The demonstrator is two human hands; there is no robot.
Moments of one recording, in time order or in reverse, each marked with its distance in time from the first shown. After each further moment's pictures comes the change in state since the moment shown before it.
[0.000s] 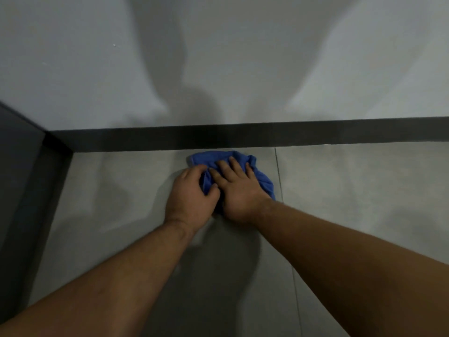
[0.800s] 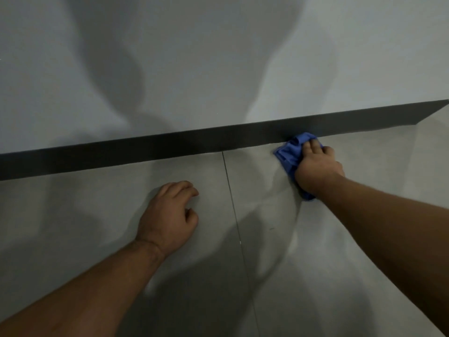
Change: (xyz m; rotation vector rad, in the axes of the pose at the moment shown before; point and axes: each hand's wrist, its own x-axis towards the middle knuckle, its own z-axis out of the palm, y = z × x) left_hand -0.014 0.027 0.037 0.246 -0.229 0.392; right_hand -0.108 0.225 -0.067 -0.009 0.080 0.840
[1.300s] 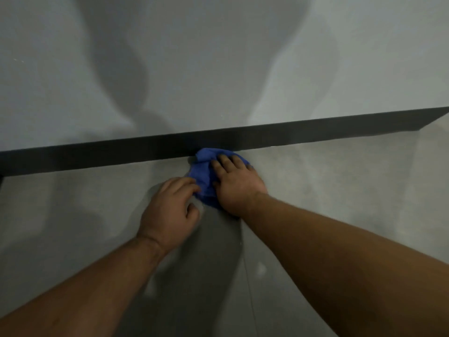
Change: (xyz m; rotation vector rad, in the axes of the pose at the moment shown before) left_hand 0.006 0.002 -0.006 -0.059 0.080 0.064; right_hand -0.062 -0.147 0.030 -0.034 -0.013 -0.571
